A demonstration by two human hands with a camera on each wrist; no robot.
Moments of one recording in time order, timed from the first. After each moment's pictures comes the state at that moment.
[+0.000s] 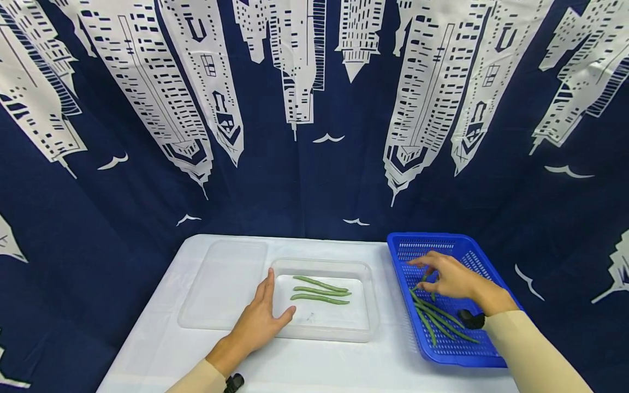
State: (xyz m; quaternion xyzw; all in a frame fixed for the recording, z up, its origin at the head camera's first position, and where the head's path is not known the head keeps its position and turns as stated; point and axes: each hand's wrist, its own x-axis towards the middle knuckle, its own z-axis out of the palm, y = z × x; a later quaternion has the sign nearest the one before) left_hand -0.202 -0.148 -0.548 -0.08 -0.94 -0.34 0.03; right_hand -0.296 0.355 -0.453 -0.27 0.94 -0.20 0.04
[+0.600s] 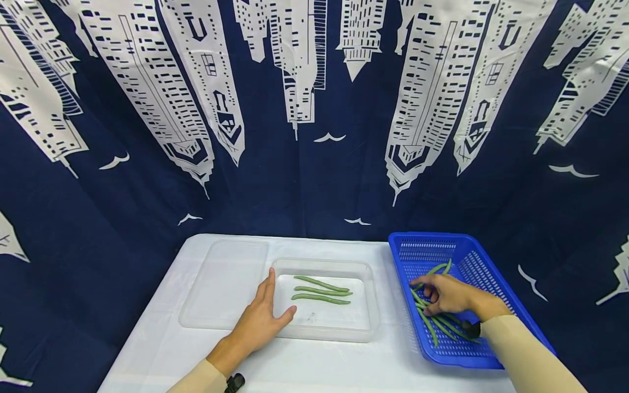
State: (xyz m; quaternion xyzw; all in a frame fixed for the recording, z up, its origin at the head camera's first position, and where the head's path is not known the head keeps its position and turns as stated) left_hand -0.203 -0.148 -0.551 -0.07 -0.94 -0.34 0.03; right_hand -0.301 0.376 -0.499 -0.29 0.92 -0.23 0.15
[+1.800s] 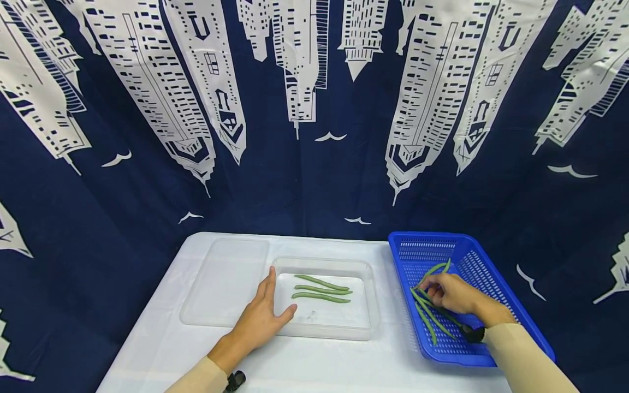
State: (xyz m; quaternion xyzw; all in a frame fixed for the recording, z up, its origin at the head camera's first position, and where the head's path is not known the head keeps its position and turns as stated) left_hand -0.201 -0.147 -0.547 -0.06 -0.93 -0.35 0.01; right_hand -0.288 0.380 -0.502 -0.23 0.94 -0.24 0.09
